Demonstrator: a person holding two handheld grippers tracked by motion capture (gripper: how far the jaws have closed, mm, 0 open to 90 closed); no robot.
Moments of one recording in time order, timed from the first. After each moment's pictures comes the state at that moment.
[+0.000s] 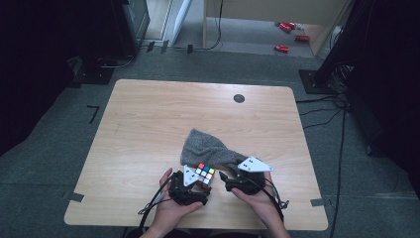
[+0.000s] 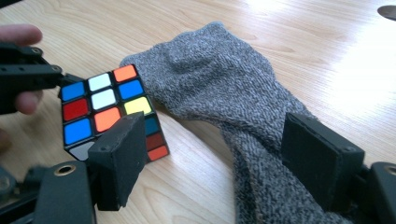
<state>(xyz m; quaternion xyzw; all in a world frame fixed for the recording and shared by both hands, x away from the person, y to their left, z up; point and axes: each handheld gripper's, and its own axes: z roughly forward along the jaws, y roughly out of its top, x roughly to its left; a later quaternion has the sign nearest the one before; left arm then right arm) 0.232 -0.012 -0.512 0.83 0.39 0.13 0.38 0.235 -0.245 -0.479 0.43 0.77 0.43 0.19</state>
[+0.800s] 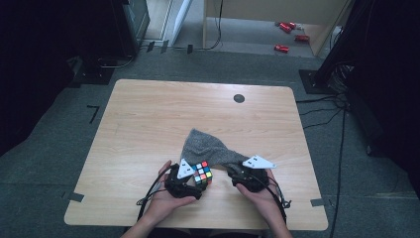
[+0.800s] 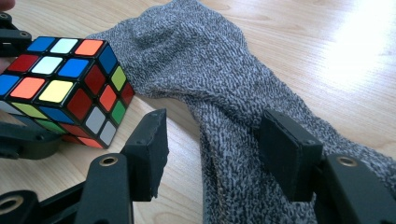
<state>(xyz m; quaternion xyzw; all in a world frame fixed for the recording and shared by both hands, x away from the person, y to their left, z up) 0.256 -0.004 -0.517 0.85 0.33 0.11 0.39 0.244 -0.260 -0.493 0.47 0.76 0.40 0.18</state>
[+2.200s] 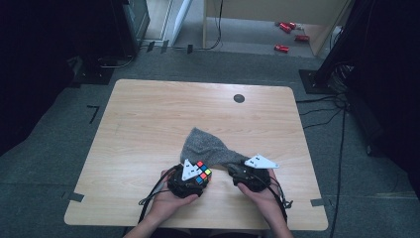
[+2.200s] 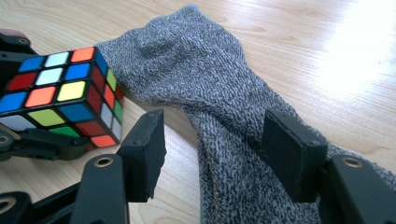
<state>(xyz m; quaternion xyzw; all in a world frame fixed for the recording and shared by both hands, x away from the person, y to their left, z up) 0.254 -0.008 -0.518 0.86 0.32 0.13 0.38 0.242 -0.263 -0.487 0.47 0.76 0.41 0.18</state>
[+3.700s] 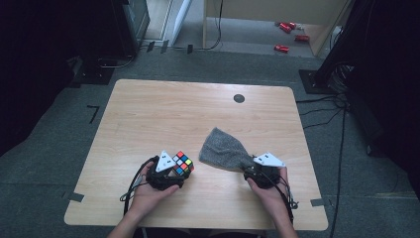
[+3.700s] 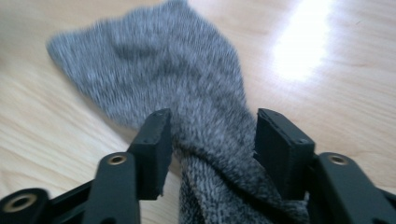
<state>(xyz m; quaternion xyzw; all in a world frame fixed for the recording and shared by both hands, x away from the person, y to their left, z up) 0.269 0.047 -0.493 0.83 0.35 0.14 0.41 0.249 -0.289 -0.492 0.51 0.74 0.37 0.25</state>
